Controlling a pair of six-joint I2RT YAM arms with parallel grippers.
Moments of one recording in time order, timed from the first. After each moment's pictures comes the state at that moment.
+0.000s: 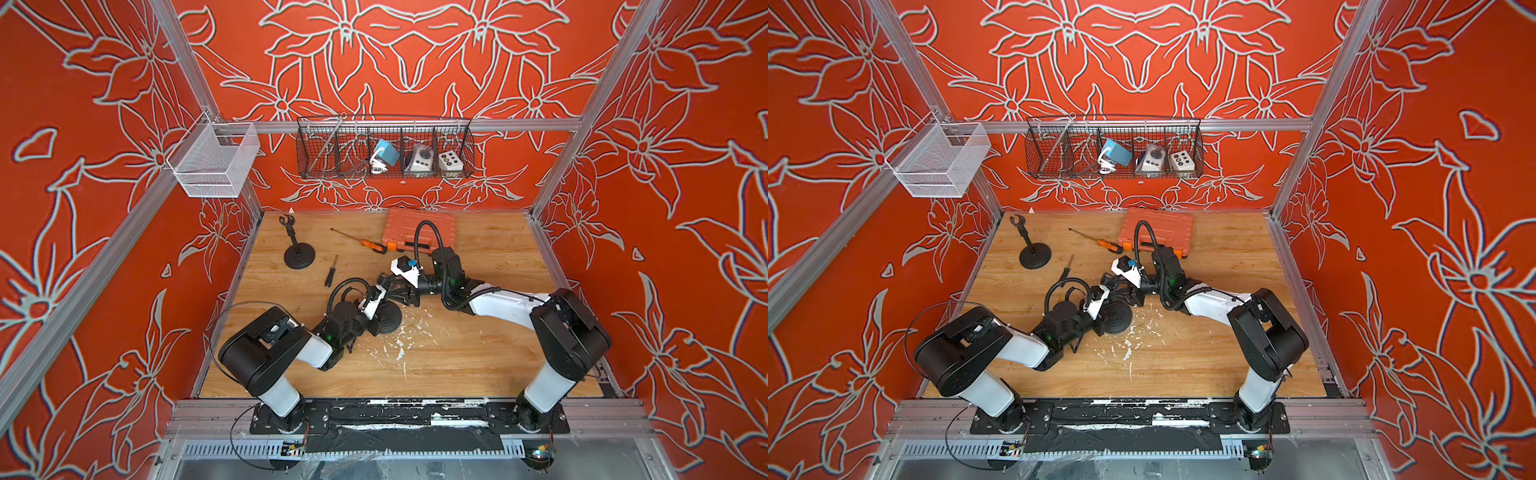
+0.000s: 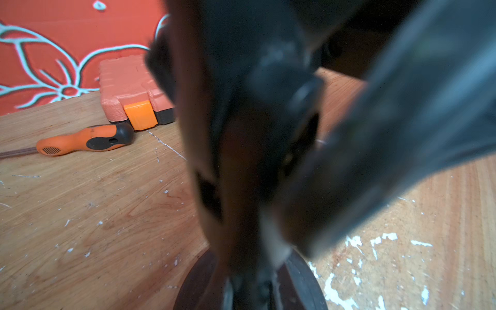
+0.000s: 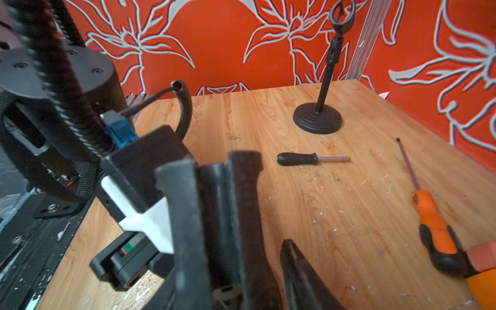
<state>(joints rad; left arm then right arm) -0.58 1.61 0.28 1.06 0.16 0.02 0.65 1.71 0.93 0.36 -0.83 -0.30</state>
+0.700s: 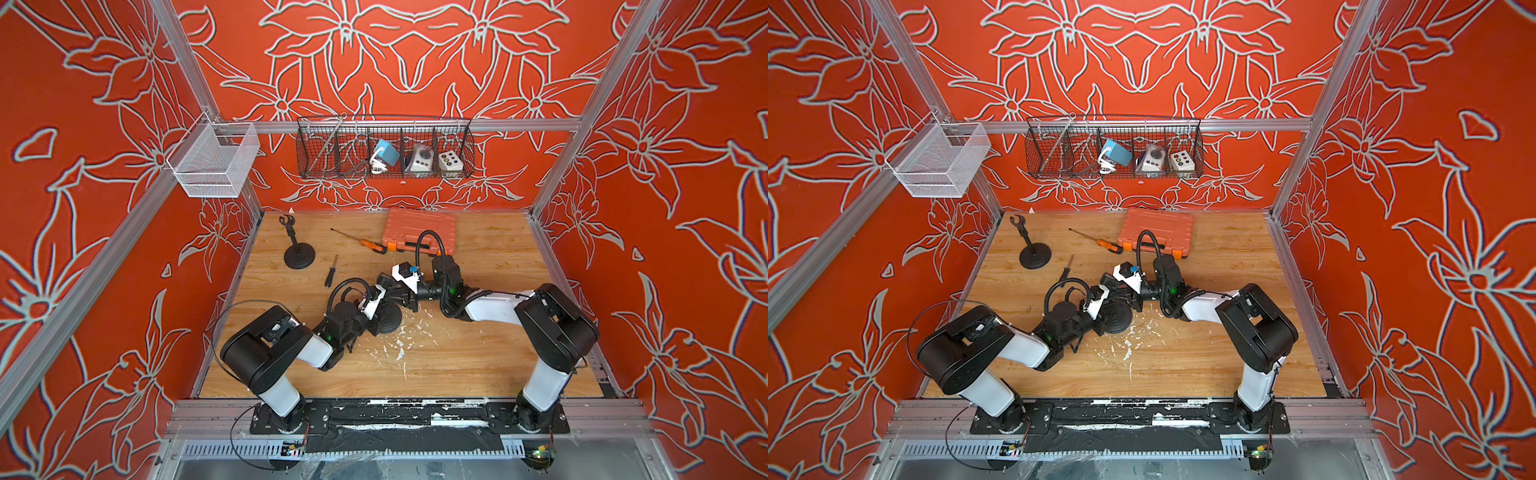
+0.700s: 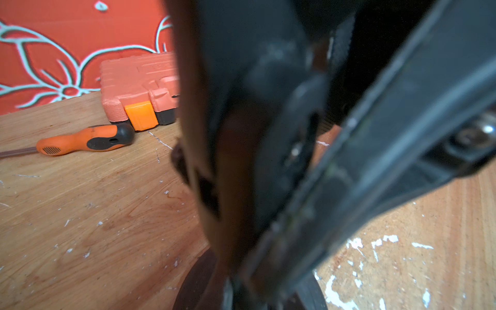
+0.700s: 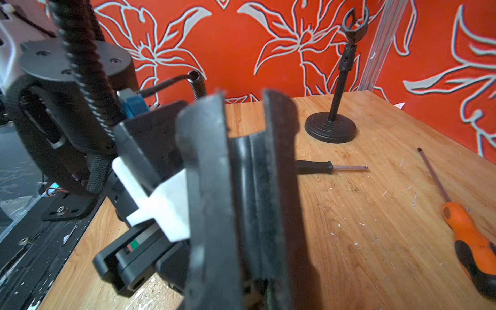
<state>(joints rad) -0.58 1.62 0.28 1.08 0.16 0.02 0.67 1.75 0.82 0.65 -0.83 -0.21</state>
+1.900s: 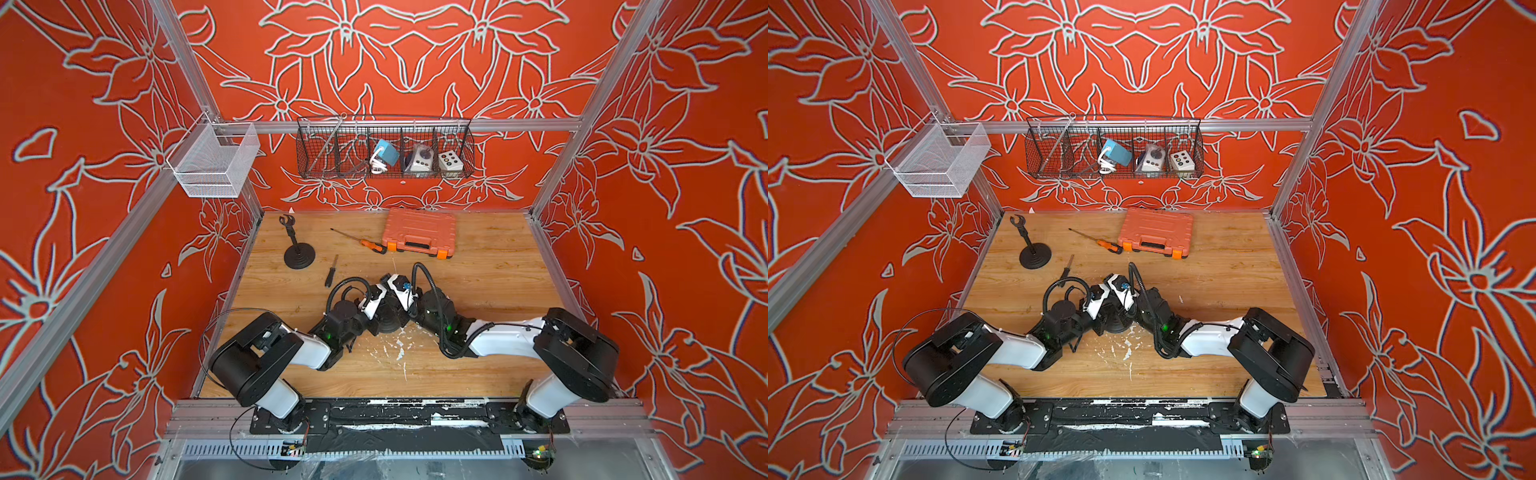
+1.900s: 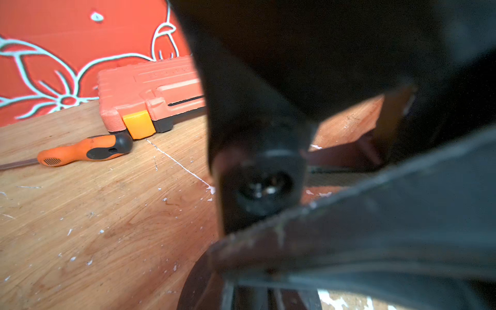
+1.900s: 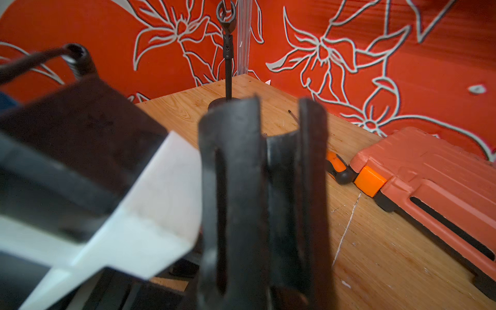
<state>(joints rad) -0.59 1.54 0.29 1.00 0.15 0.04 0.96 1.60 0.66 0.70 0.04 -0.04</state>
